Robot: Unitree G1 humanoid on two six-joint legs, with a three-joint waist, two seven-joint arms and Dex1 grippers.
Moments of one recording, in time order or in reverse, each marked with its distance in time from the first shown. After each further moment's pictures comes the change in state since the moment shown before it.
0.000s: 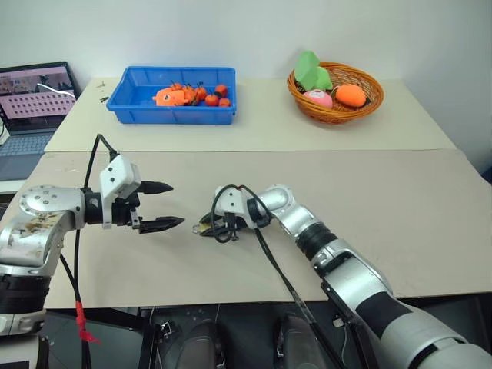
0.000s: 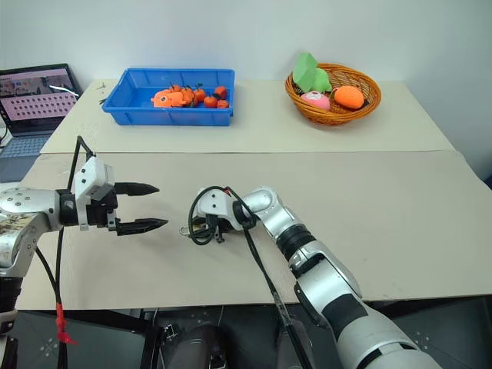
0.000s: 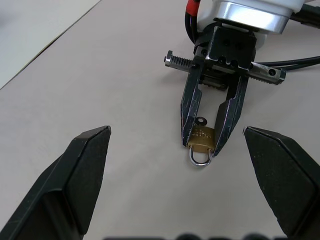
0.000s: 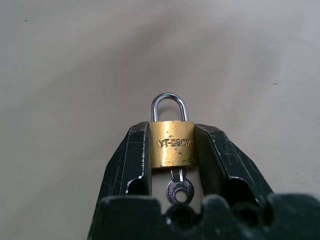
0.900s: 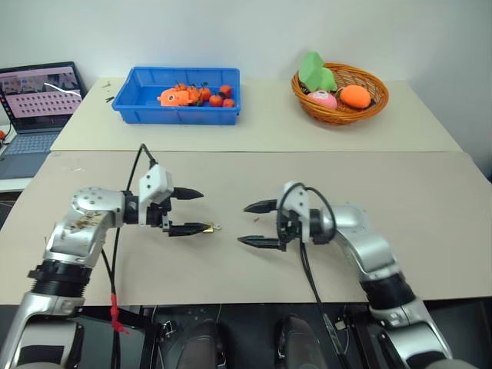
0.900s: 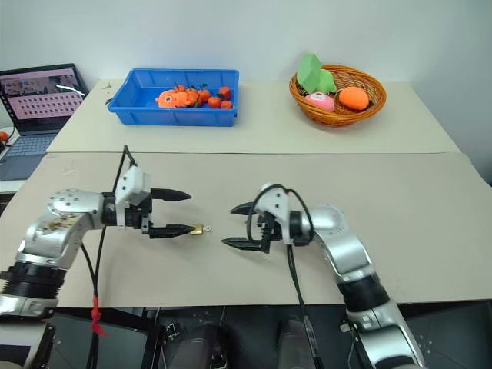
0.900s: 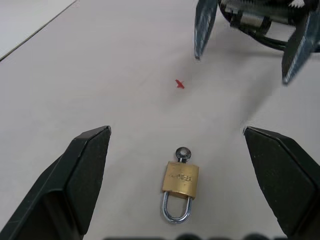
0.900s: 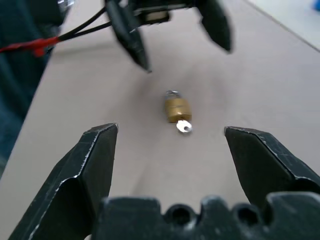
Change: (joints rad) left arm -0.115 -0.186 -0.189 0.224 0.089 -0.205 -0.068; right arm 0.562 -0.334 -0.287 -1.097 0.250 0.682 -0.101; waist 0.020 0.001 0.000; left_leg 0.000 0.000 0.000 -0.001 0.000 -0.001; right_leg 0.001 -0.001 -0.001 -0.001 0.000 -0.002
